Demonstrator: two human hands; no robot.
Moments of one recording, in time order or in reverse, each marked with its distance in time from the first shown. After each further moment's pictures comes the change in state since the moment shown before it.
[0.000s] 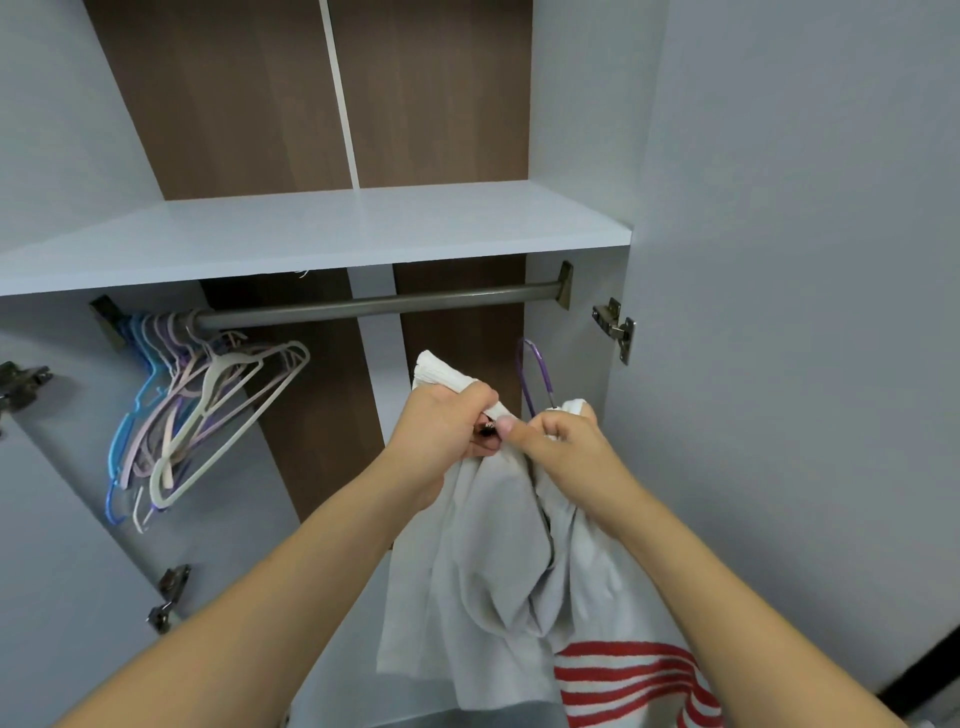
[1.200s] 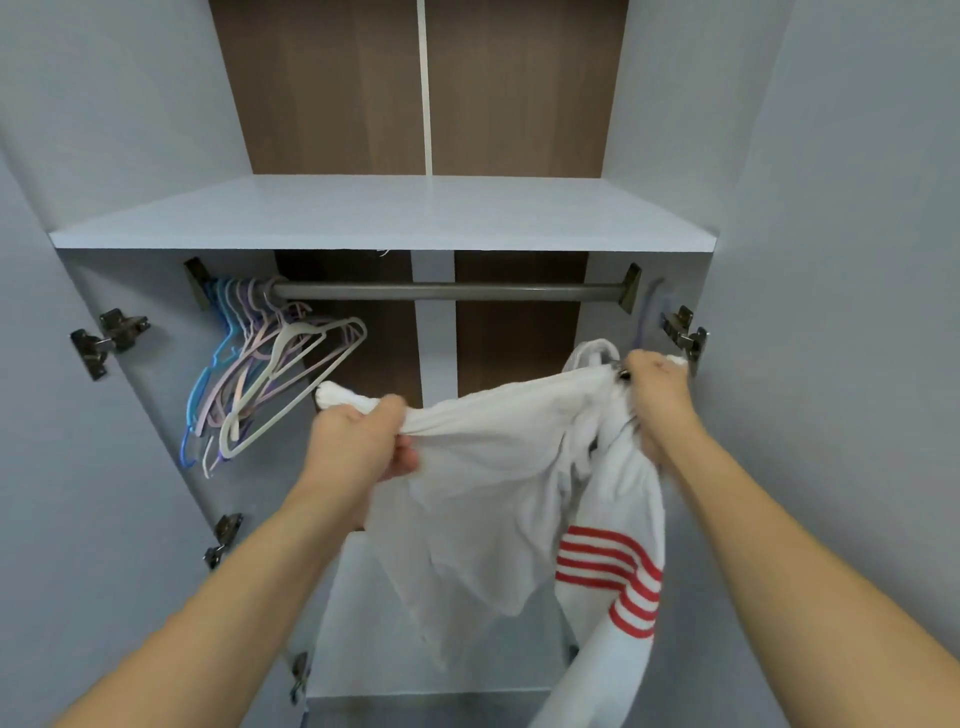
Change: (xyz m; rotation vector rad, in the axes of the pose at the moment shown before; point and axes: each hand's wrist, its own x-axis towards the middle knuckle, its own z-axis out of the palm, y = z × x) left_hand -0.016 -0.036 -0.107 -0.084 0.444 -0.037; right_hand 0.076 -0.009 -0.017 0.278 0.377 0.131
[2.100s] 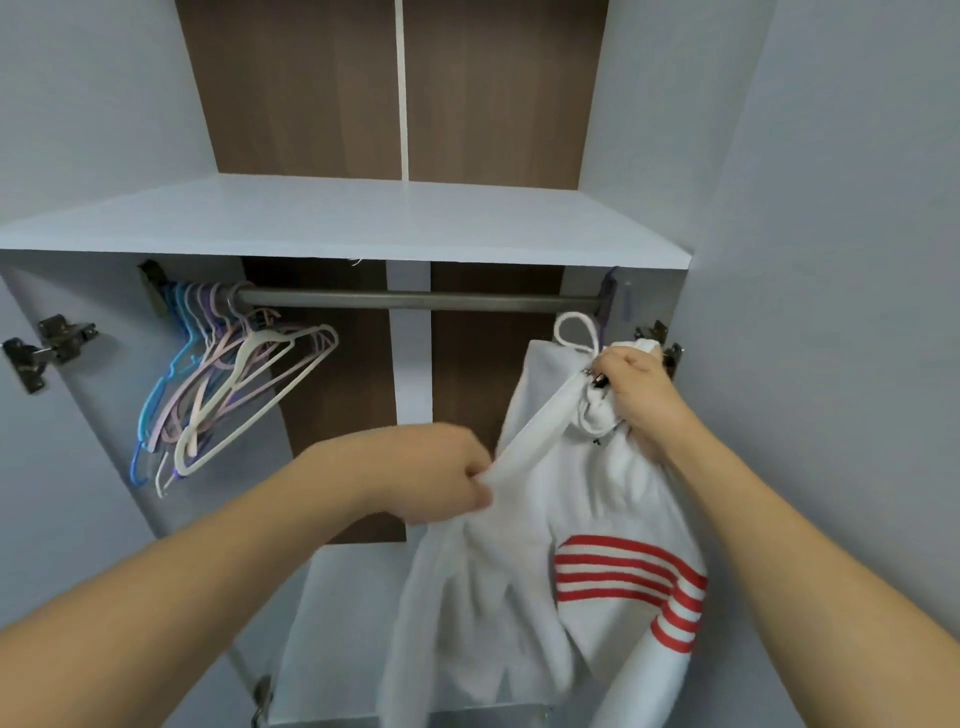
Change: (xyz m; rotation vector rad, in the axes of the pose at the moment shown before) left_hand -0.012 0.044 0.046 1.324 -0.921 0.487; right_hand 0.014 -0.015 -0.005 -0.176 -0.201 -0.169
